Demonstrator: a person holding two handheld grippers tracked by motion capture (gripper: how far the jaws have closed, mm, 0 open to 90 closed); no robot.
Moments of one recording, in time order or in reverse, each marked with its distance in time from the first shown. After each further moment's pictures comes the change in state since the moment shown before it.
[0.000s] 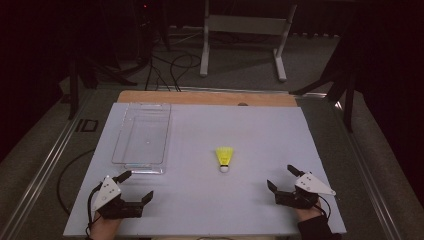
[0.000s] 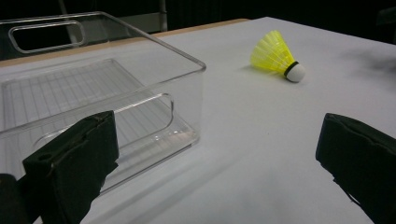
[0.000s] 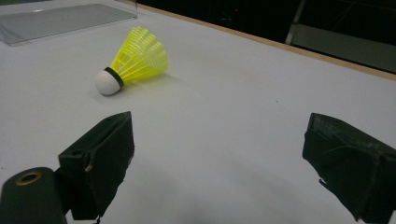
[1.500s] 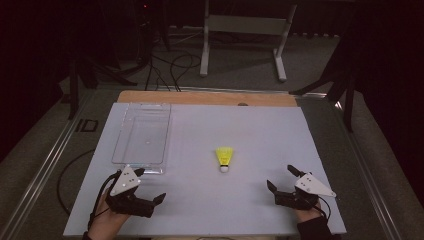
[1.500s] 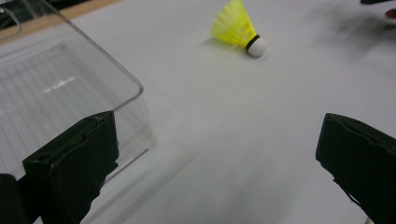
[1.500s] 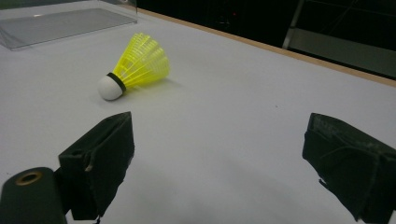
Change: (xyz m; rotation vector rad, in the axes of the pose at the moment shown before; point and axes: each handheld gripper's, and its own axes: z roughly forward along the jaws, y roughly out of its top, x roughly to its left) left arm -0.032 0.066 0.010 0.285 -0.101 0.077; right arm 0.004 0.003 -0.003 -0.014 -0.012 -0.002
